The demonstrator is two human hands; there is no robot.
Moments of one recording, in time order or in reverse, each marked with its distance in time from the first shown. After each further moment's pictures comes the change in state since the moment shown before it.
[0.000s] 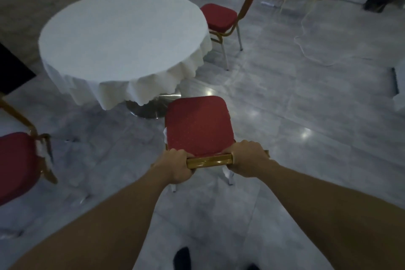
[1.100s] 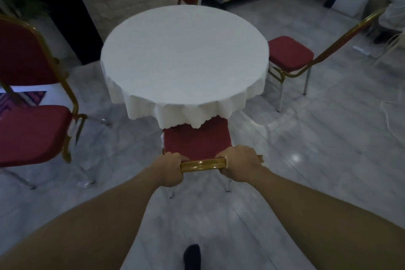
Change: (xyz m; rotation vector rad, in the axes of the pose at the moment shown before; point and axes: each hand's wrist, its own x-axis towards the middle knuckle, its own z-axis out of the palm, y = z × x) left_hand 0.157 -0.025 -0.107 -0.280 0.135 -0.351; right_hand 0.254 0.070 -0.119 -0.162 -0.018 -0.395
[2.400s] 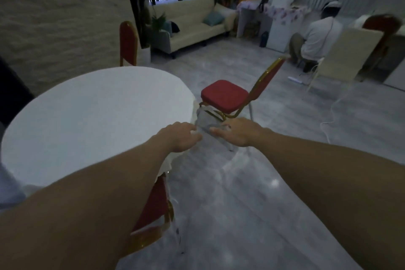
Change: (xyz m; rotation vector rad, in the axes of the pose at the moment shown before) left_hand 0.223 0.399 -0.159 0.192 0.178 0.151; right_hand 0.006 0.376 -0.231 0.204 0.118 0.335
